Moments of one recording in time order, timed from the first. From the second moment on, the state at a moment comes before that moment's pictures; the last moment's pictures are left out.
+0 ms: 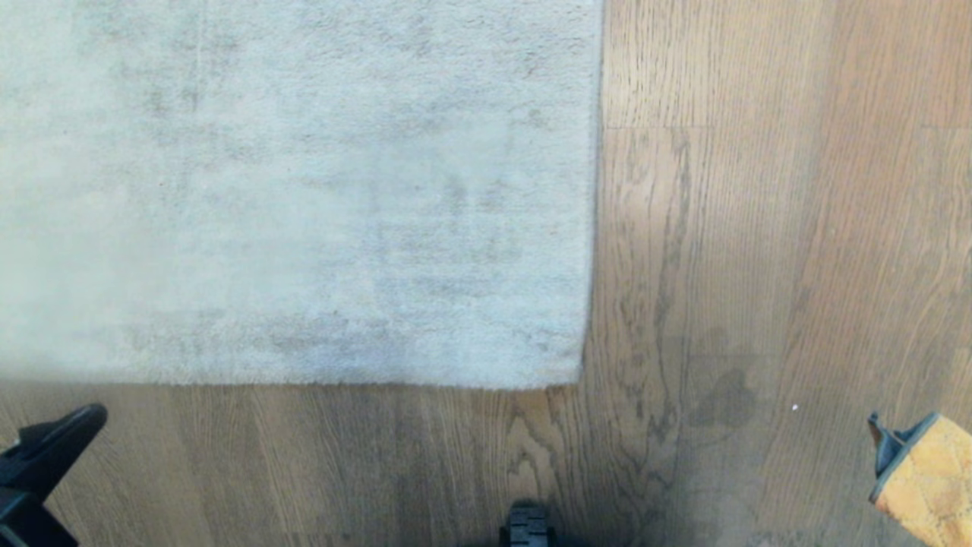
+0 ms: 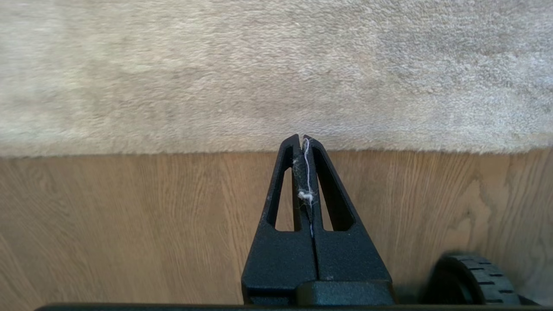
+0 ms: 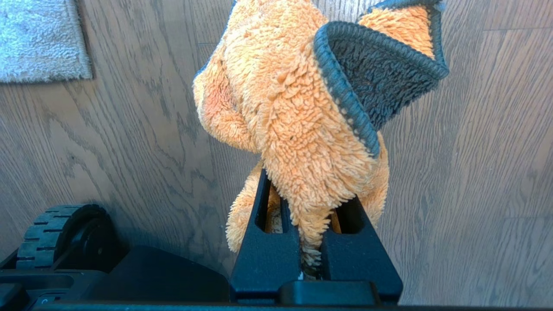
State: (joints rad) left arm -0.10 0.66 -0.17 -0.43 0.04 -0.04; right arm -0.01 0.00 0.00 0.01 -0.03 0.00
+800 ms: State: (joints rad) left arm -0.02 0.22 -0.04 -0.20 -0.03 -0.04; right arm -0.01 0.00 0.00 0.01 -0.03 0.00
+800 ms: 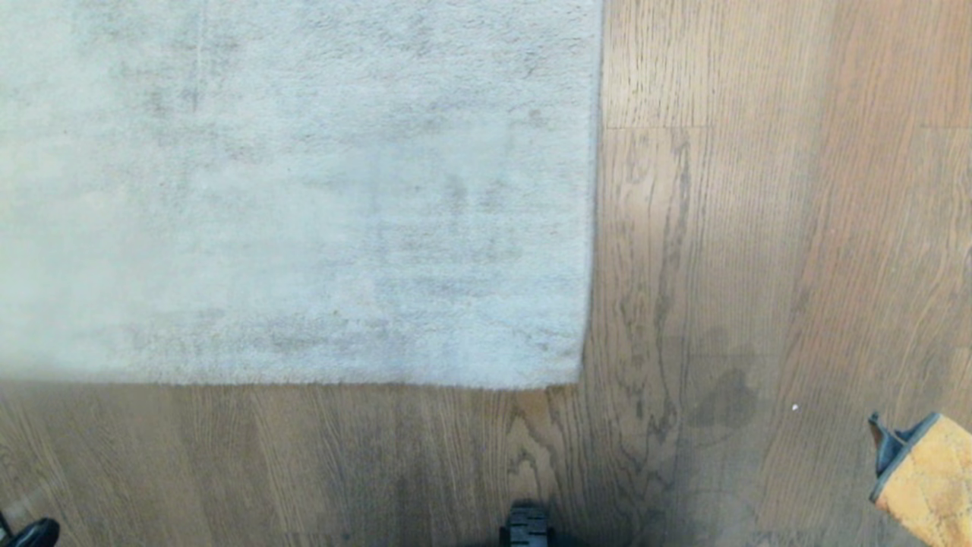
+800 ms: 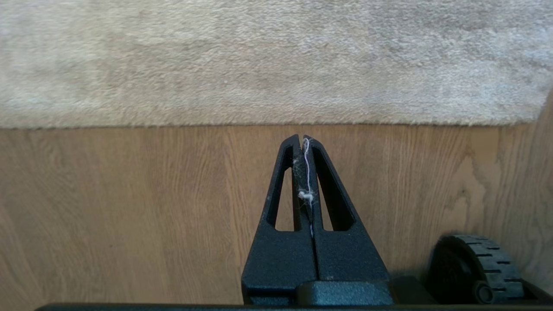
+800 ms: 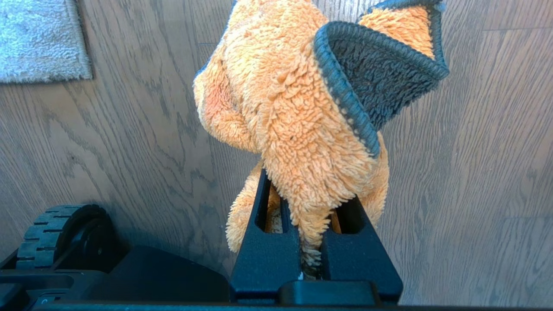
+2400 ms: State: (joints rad) left arm -0.01 0.00 0.00 0.00 0.00 -0.01; right arm -0.01 0.00 0.00 0.01 -0.03 0.00
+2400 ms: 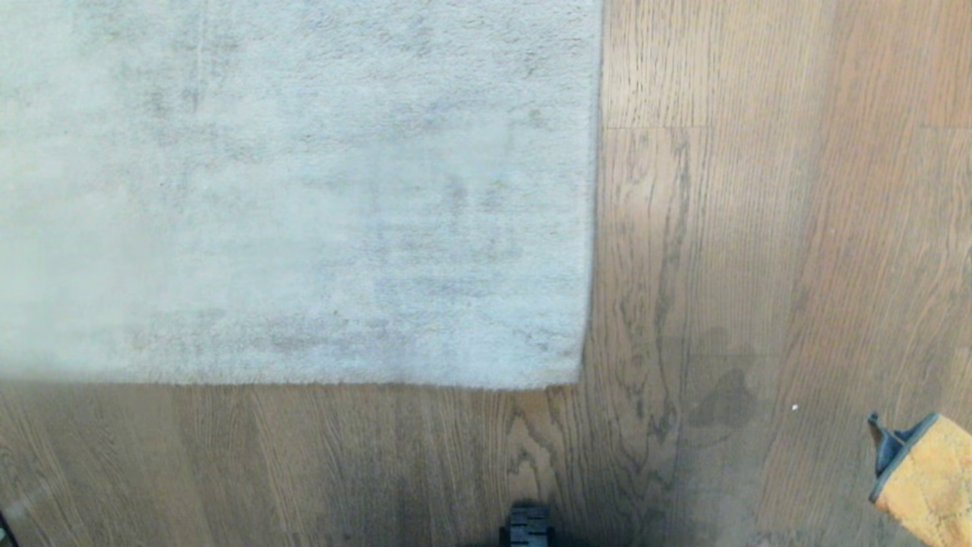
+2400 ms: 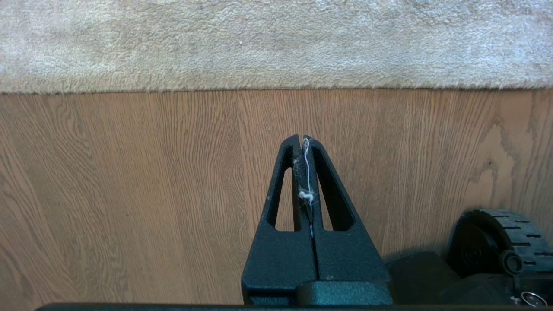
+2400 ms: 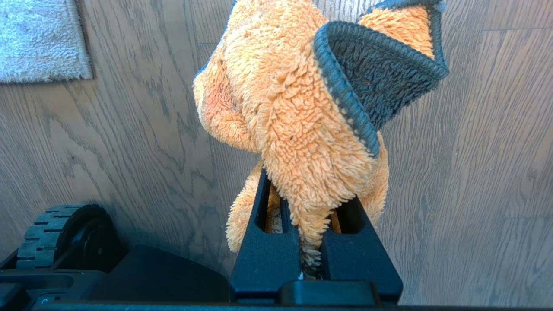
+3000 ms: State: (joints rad) left arm -0.01 0.00 0.00 0.00 0.01 -0.01; right arm -0.01 0.00 0.00 0.01 -0.03 0.00
